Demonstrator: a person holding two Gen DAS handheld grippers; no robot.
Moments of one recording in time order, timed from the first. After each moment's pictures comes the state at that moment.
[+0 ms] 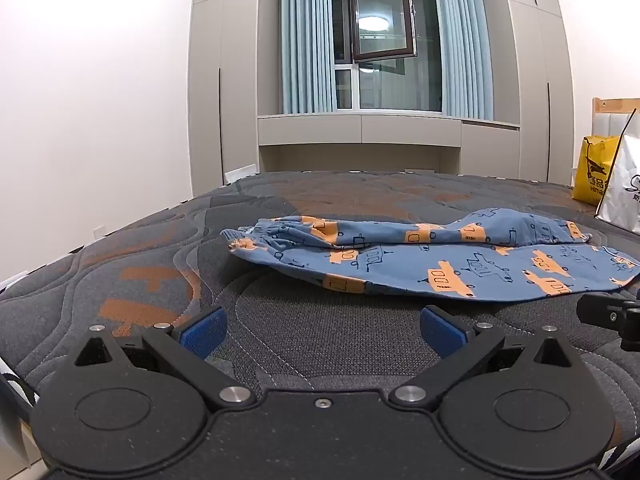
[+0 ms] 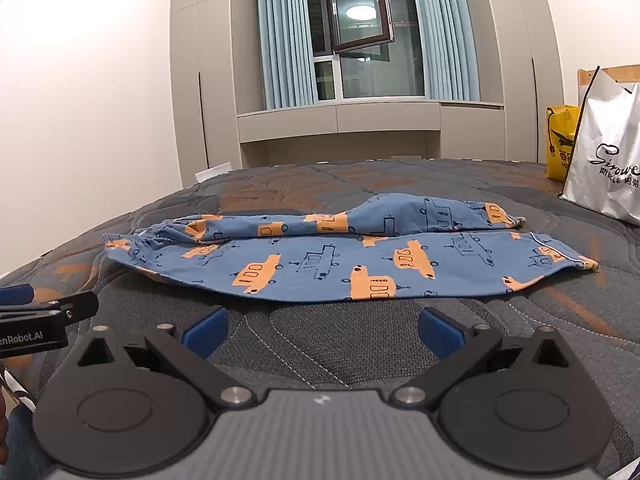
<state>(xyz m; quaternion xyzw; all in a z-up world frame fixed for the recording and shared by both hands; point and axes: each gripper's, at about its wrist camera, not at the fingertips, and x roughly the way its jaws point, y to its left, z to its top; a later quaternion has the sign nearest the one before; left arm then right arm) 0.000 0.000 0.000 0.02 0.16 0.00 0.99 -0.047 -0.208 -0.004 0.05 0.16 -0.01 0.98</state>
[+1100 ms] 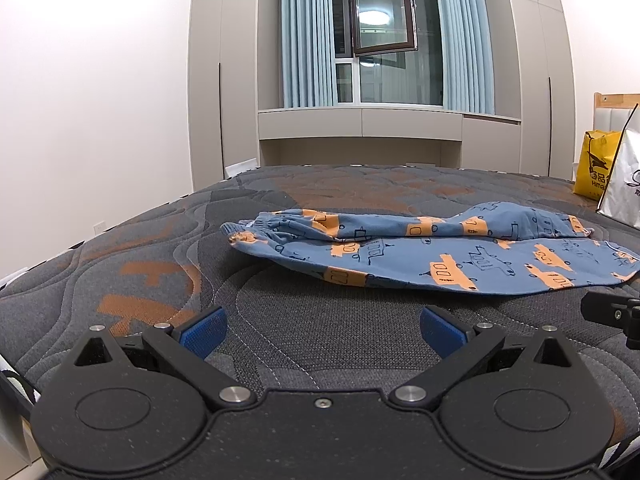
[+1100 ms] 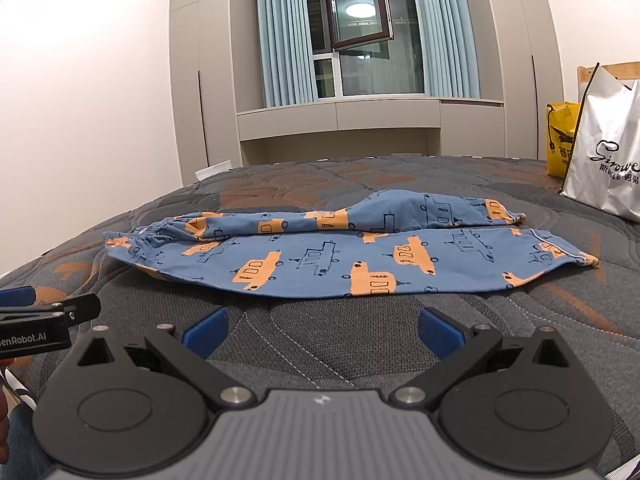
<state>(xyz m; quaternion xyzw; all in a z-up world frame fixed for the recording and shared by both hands) 0.002 -0.001 -0.003 0.02 0.17 0.00 0.99 -0.047 -0.209 -0.006 0.06 0.17 -0.01 0.98</state>
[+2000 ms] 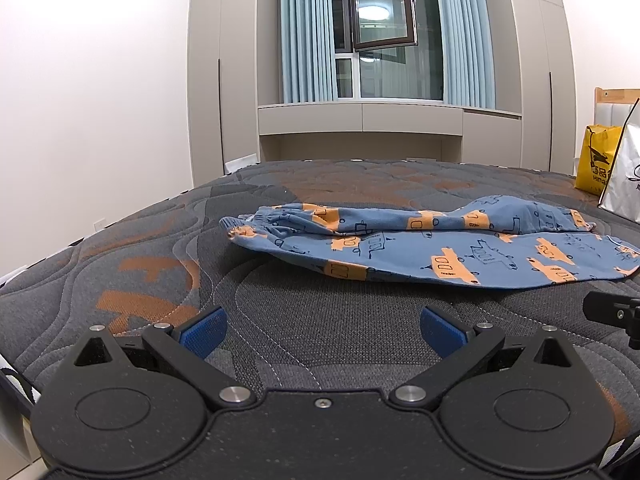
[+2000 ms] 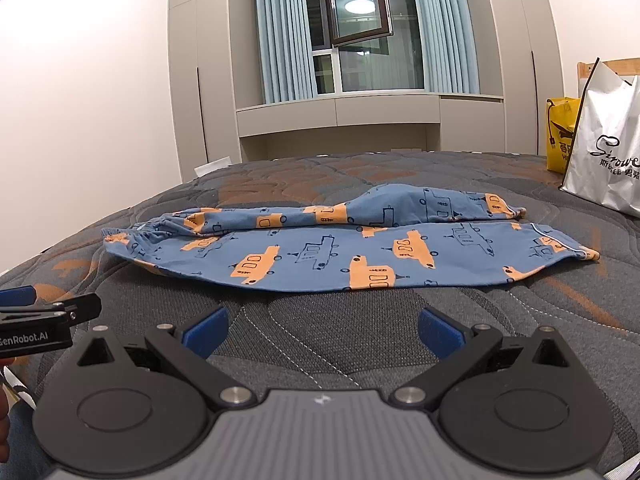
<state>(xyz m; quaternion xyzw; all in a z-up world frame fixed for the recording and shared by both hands) 0.003 -0.002 -0.008 0.03 0.18 0.00 0.98 -0.047 -0.209 -0.011 0.06 0.17 -0.01 0.98</state>
